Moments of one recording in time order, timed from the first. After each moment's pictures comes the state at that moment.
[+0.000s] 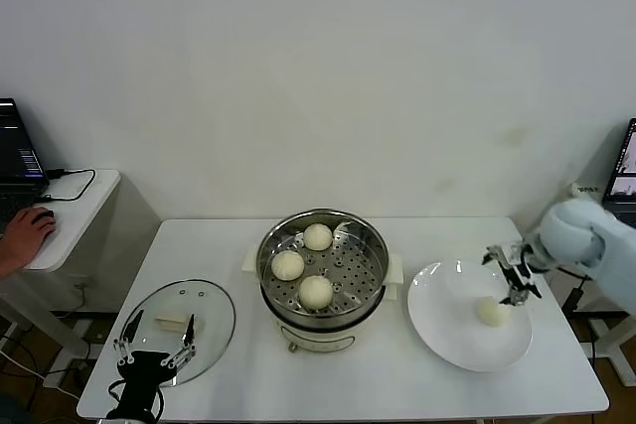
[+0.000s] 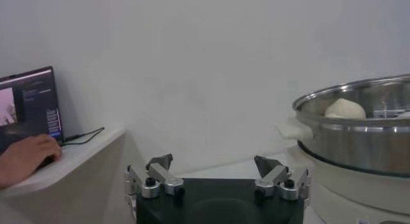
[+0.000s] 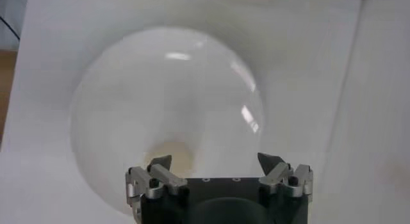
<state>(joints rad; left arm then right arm) 1.82 -1.23 -0.64 -2.17 -0.09 -0.04 -0.17 -0.07 0.39 -0.73 1.52 -0.20 -0.21 -1.06</state>
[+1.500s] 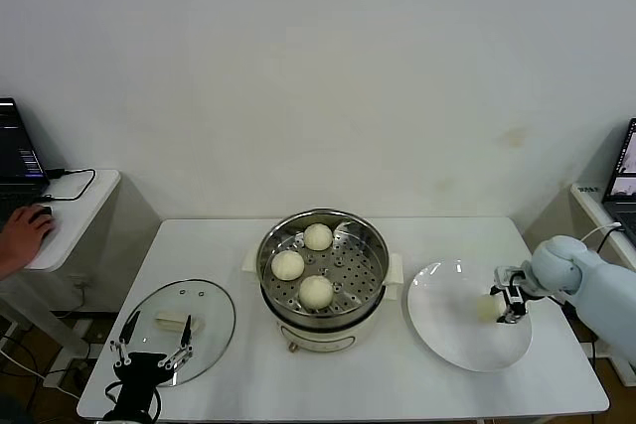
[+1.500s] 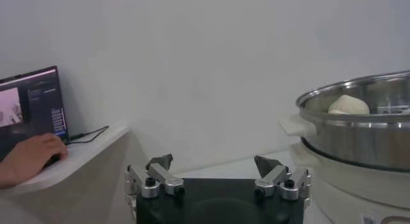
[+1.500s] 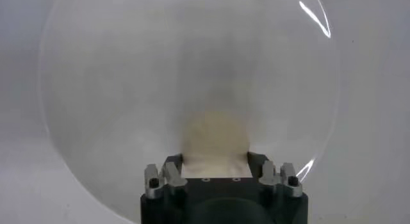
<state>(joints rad) 1.83 -1.24 -0.65 -2.18 -0.09 -0.04 -0.17 -0.28 0.53 -0.55 1.31 -0.24 -0.23 -1.02</state>
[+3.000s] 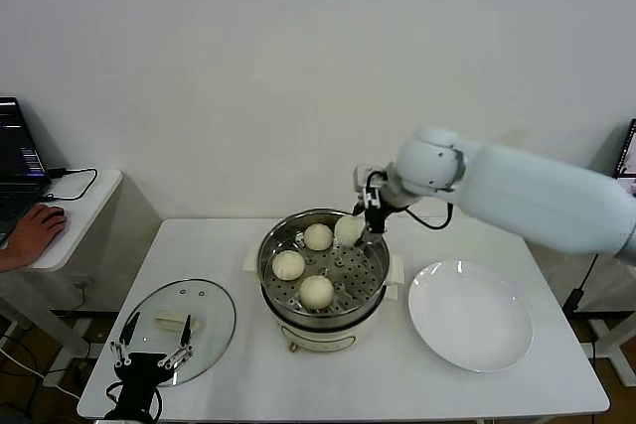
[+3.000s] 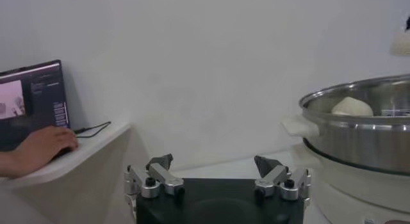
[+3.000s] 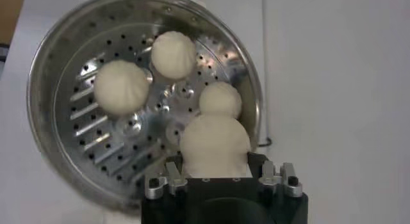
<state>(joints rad) 1.82 -1.25 -0.64 -2.16 -0.11 -0.04 -0.17 0.49 0.92 -1.17 1.52 0.45 -0.66 -0.81</state>
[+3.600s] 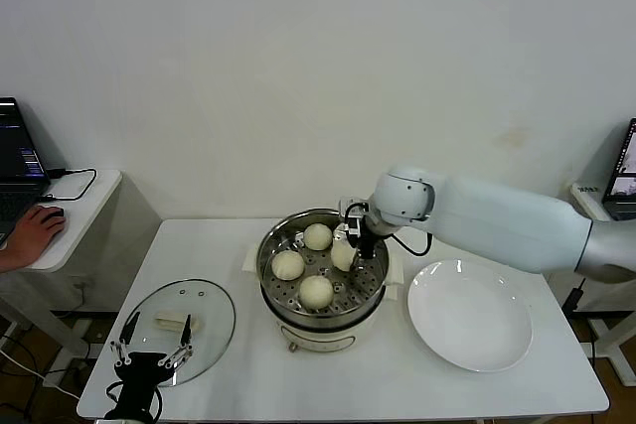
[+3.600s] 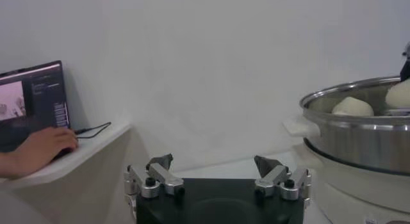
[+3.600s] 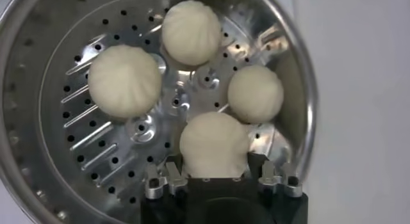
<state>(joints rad) 1.82 -1.25 -0.64 -2.16 -0.11 -0.04 -0.17 0.39 0.97 -1.18 1.49 0.42 -0.71 -0.76</state>
